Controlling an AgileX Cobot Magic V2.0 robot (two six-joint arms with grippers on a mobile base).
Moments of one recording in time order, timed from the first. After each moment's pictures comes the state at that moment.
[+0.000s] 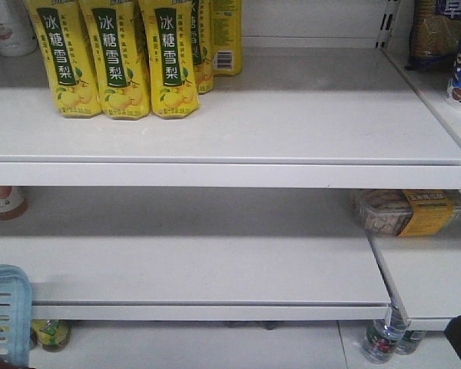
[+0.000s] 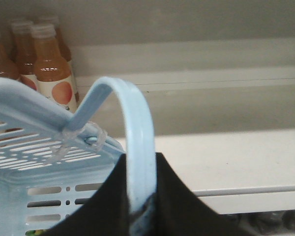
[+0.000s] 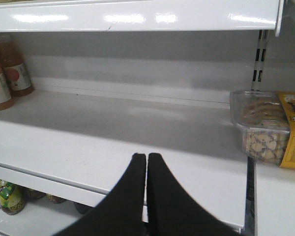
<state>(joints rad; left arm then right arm) 0.00 0.04 0.04 -0.09 0.19 0.04 0.36 0.08 -0.08 0.02 0.25 0.08</state>
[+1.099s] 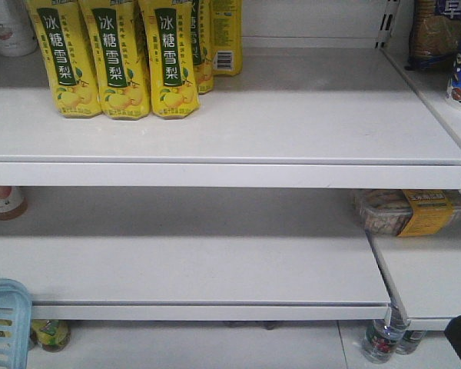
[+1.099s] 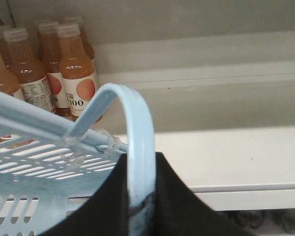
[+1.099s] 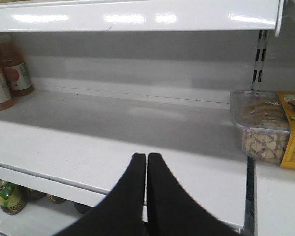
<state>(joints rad) 0.06 -0.01 0.04 -0.05 0.24 0.04 0.36 0.08 -0.08 0.02 0.25 0.08</state>
